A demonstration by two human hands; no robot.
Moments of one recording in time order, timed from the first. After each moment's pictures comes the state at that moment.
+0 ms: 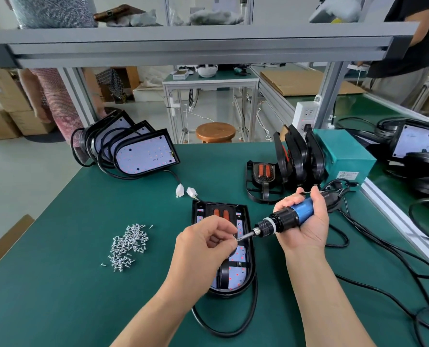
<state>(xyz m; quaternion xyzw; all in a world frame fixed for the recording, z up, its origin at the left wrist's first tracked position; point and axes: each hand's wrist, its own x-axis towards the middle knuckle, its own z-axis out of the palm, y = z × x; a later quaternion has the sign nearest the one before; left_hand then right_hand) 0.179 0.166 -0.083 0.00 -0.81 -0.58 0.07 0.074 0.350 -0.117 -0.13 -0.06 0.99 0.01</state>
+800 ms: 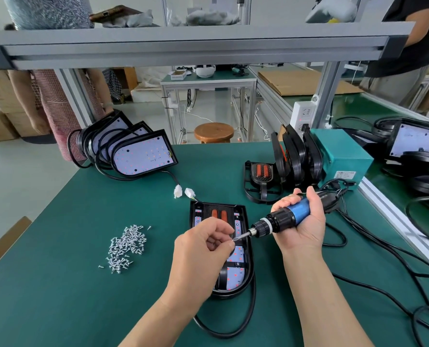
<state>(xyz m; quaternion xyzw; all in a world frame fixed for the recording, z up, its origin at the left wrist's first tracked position) 0.182 0.173 -0.086 0.01 -0.83 -0.55 0.12 0.075 0.347 -0.115 -0.13 -0.08 0.99 0.02</state>
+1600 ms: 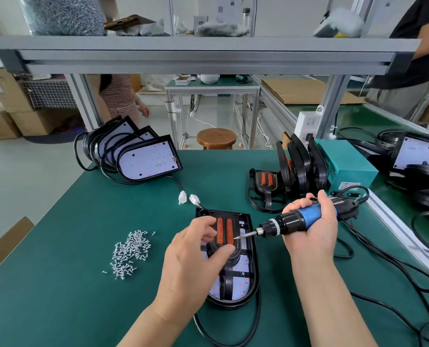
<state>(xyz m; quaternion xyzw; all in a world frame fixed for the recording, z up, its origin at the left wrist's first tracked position) 0.180 0.153 -0.098 0.01 -0.88 -0.43 0.21 0.076 0.347 -0.097 -0.15 -0.13 0.97 0.09</state>
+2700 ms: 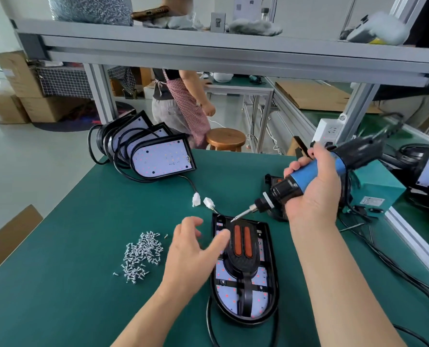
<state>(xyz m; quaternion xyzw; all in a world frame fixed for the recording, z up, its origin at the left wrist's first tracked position) 0.145 0.120 -0.109 0.15 -0.84 -0.51 0.08 0.040 0.289 -0.024 -0.04 -0.33 0.93 0.16</state>
